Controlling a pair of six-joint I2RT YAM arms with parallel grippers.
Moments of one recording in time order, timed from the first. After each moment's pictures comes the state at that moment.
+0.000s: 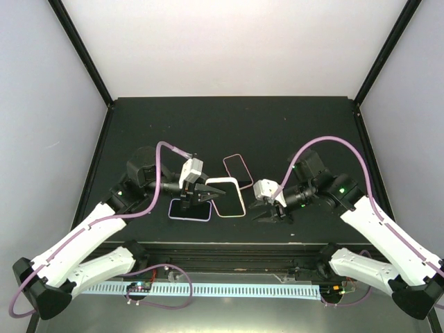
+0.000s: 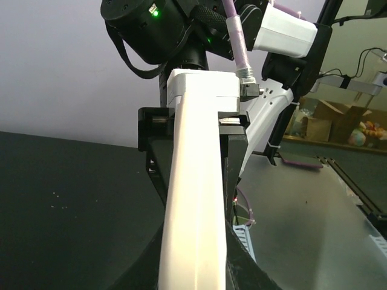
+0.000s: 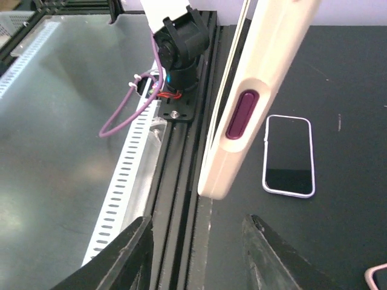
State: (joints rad) left arm -0.67 0.88 0.87 -0.13 0.97 -0.07; right arm 0.70 0.97 1.05 -0.95 -0.84 -0.66
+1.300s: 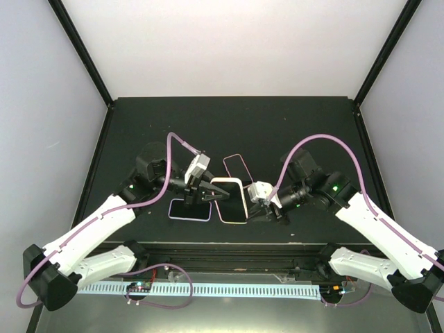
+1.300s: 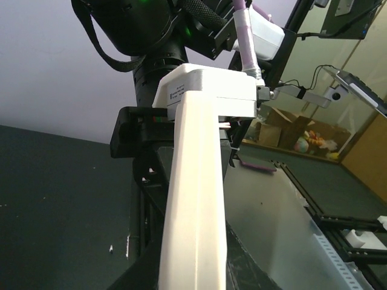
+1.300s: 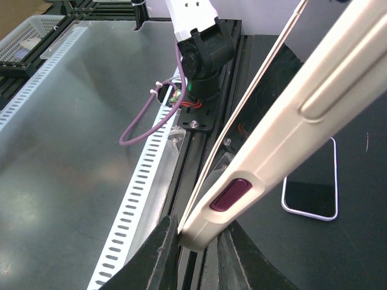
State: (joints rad) left arm -0.66 0.98 0.85 0.02 1.13 -0.24; right arm 0.76 1.01 1.07 -0.93 -0.89 -0.66
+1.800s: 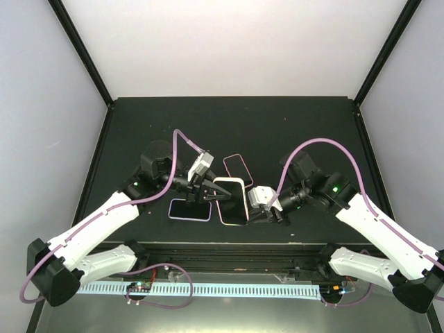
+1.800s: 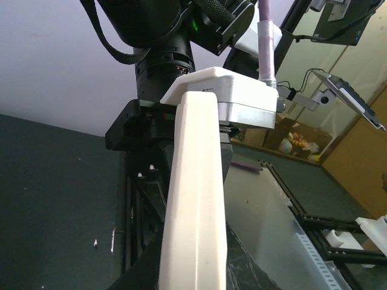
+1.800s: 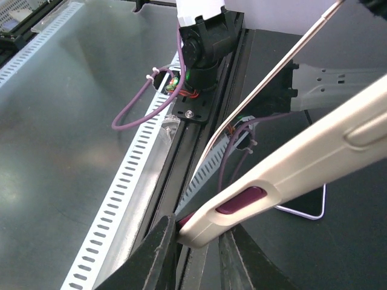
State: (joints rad) left arm -0.66 1.03 0.85 0.05 1.17 -0.30; right arm 0.77 1.01 1.06 -0.95 -0.86 -0.76
